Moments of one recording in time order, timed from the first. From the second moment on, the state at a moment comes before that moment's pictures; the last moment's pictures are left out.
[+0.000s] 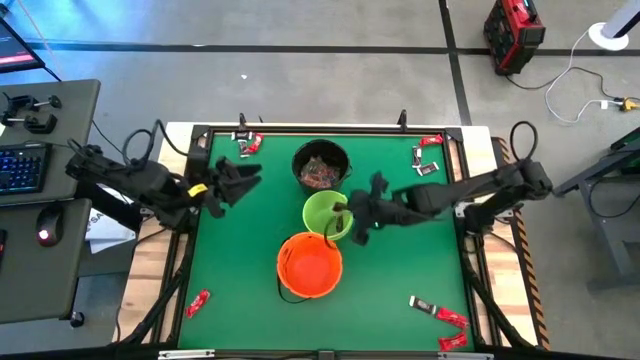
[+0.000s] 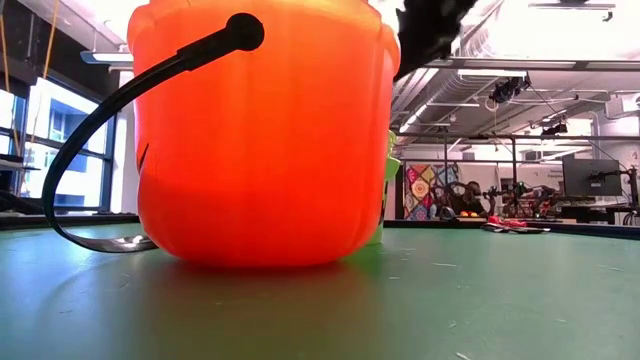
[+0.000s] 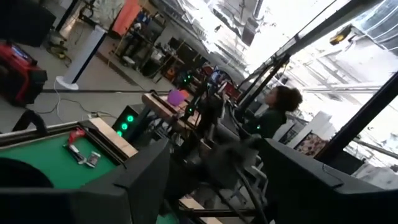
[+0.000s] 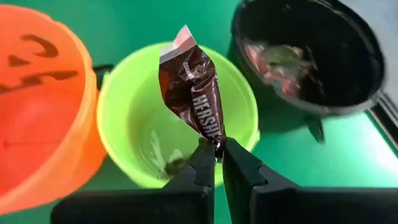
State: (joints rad) left arm -0.41 0.89 0.99 0.07 -0.69 -0.57; right arm 0.21 1.52 1.25 -0.67 0.46 0.36
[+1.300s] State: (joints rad) left arm -0.40 0.93 0.99 -0.06 -0.70 -0.57; right arm 0.73 1.57 1.12 -0.82 -0.17 1.00
